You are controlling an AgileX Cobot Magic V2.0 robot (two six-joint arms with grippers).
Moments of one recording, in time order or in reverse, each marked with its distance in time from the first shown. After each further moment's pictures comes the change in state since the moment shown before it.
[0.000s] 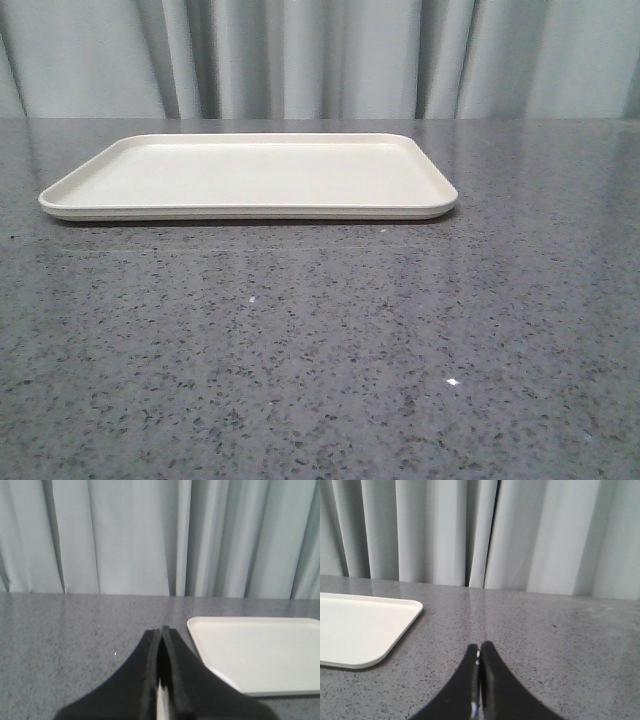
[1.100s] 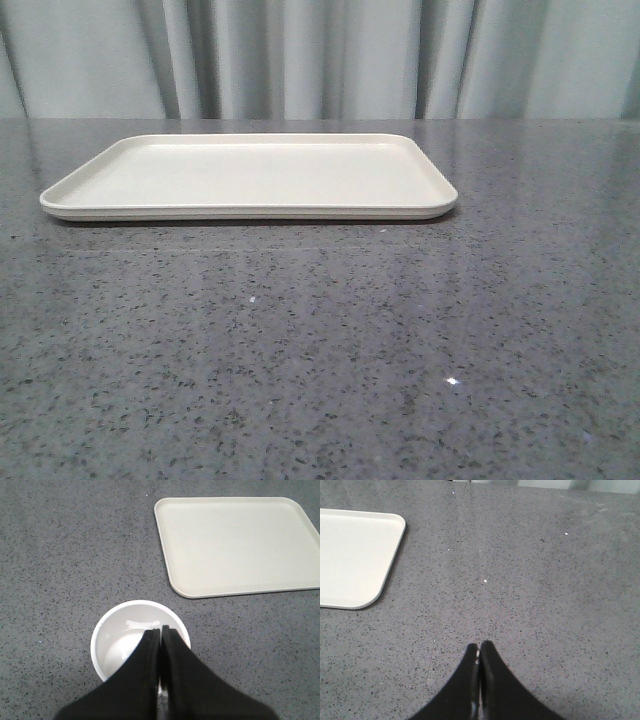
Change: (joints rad) left arm 0.000 0.632 -0.695 -0.071 0.762 0.000; right arm 0.000 0.539 -0.673 0.022 0.701 0.000
